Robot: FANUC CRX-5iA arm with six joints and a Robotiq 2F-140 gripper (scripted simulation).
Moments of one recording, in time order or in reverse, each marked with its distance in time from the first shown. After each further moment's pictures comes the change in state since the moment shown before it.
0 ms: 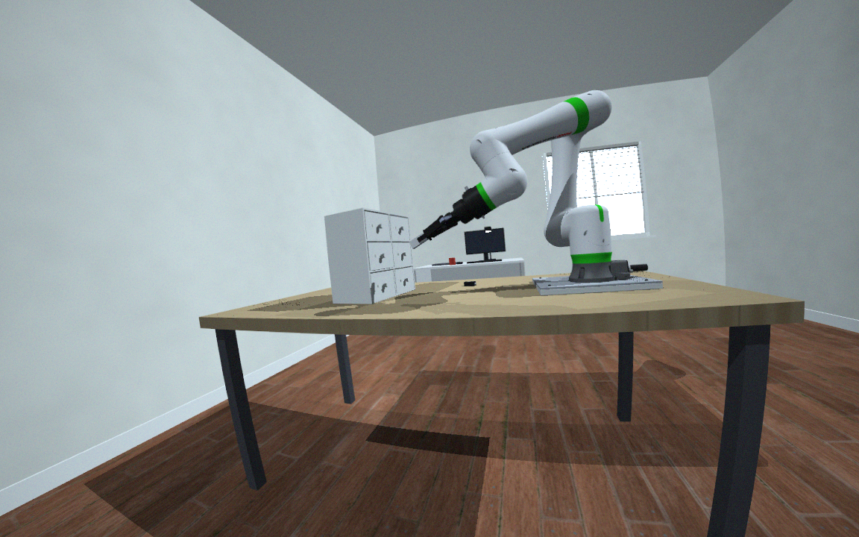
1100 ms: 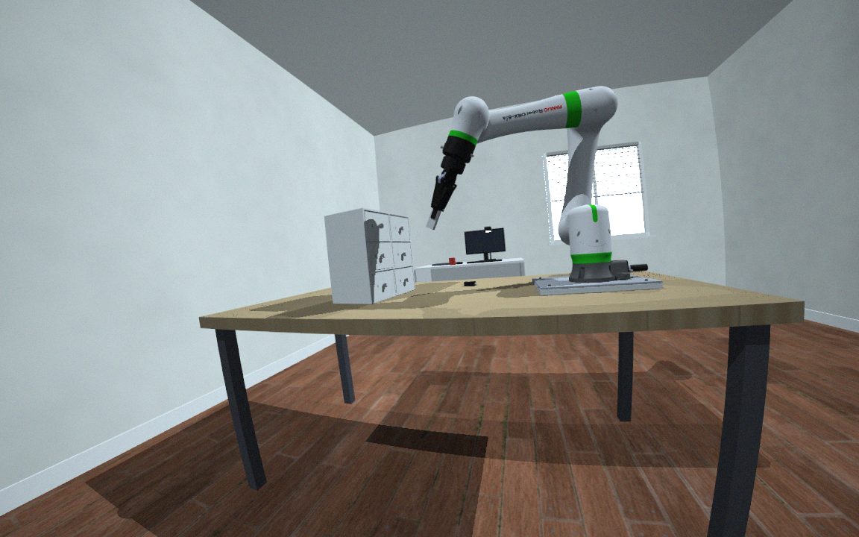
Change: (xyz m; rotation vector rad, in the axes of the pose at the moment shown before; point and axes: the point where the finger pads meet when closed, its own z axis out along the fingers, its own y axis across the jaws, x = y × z) arm -0.032 0.007 -0.085 0.018 0.652 0.002
